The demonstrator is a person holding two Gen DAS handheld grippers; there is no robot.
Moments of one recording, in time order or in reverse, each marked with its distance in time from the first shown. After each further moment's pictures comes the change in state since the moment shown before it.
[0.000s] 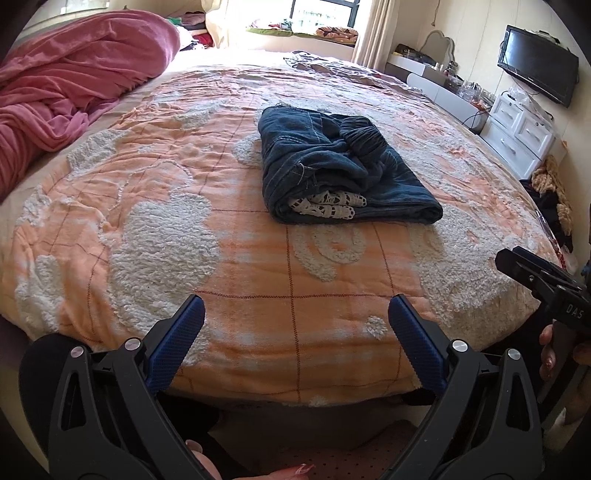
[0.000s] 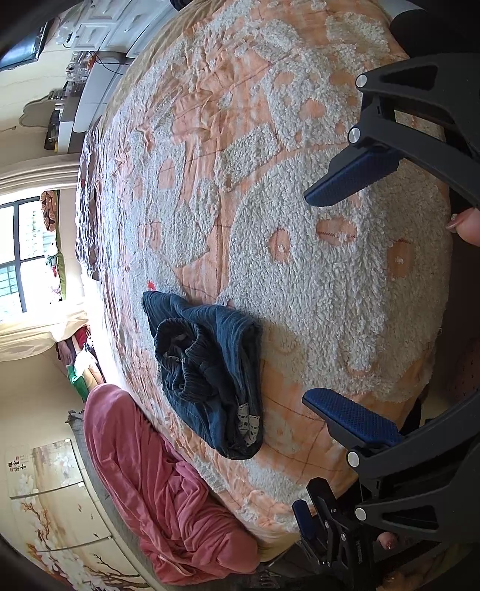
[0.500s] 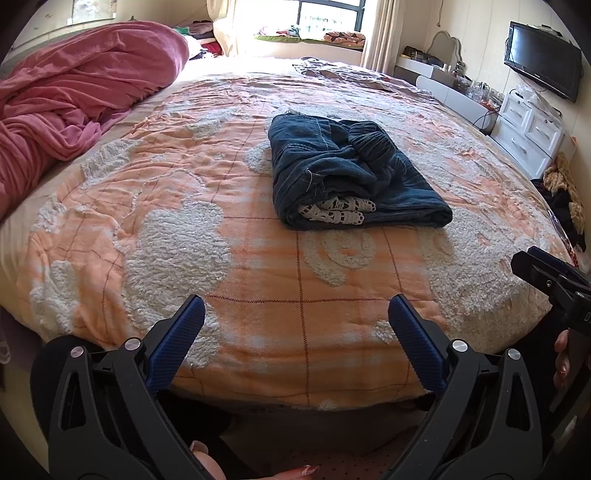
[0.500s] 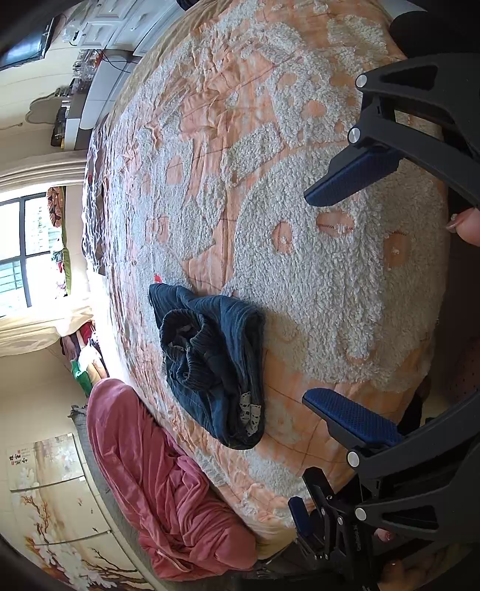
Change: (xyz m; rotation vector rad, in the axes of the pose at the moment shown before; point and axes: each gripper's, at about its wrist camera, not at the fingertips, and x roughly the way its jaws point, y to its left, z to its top) left arm -0.003 -0.005 -0.001 0.012 -0.029 0.063; right arm -0.011 0.009 -0.001 -0.016 -0.023 0.012
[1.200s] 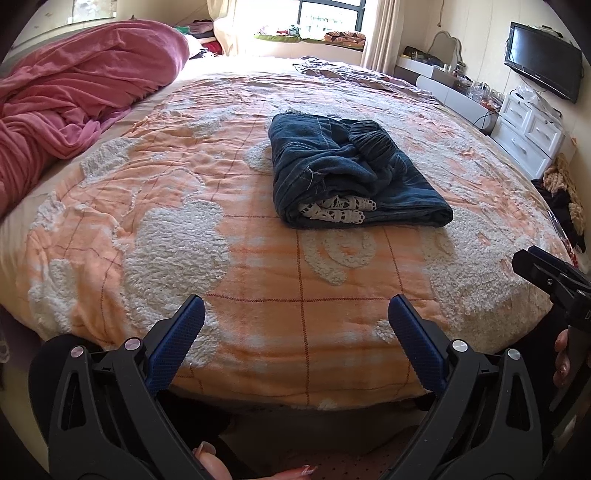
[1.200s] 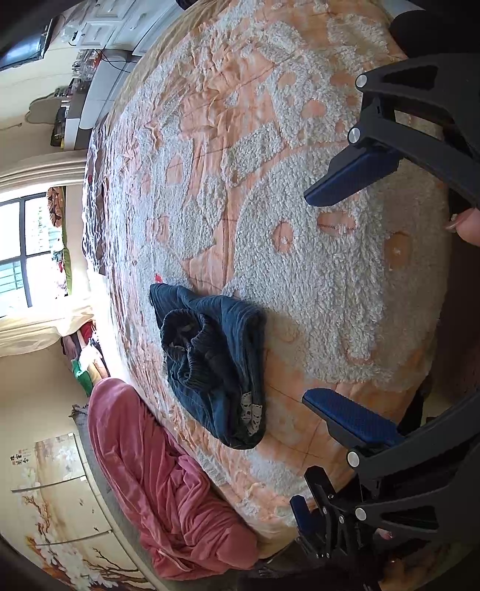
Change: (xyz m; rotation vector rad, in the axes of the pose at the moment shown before) left arm 0.001 0.002 -0.001 -0.002 0.002 -0.006; right arm -0.001 0.002 0.000 0.003 -0.002 0.004
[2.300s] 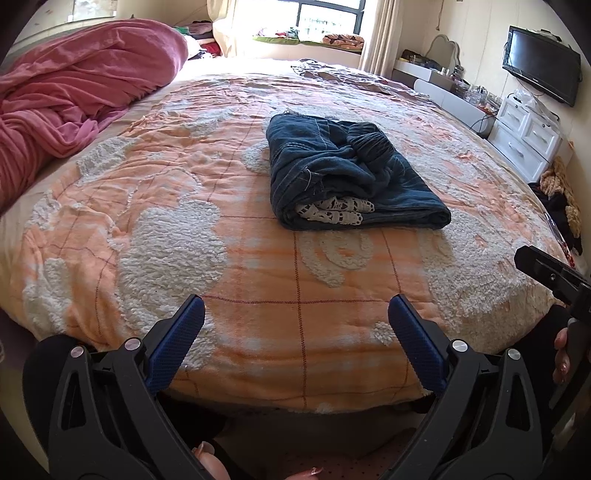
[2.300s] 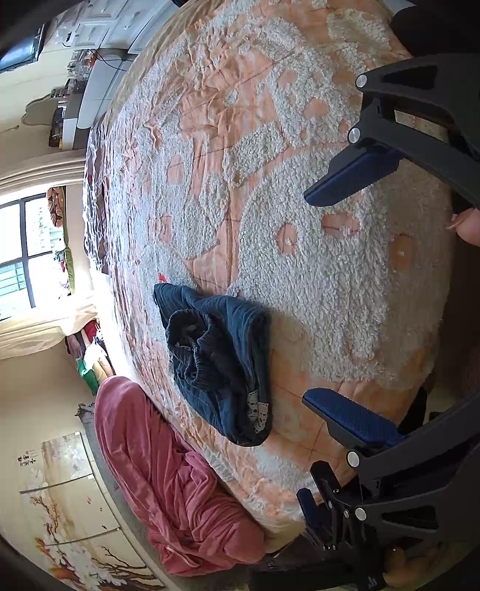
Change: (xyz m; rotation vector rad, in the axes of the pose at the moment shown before) left arm 0.003 0.001 -0.001 -0.007 -0.011 -0.019; right arm 0.001 -0.004 0.000 0.019 -0.012 0.022
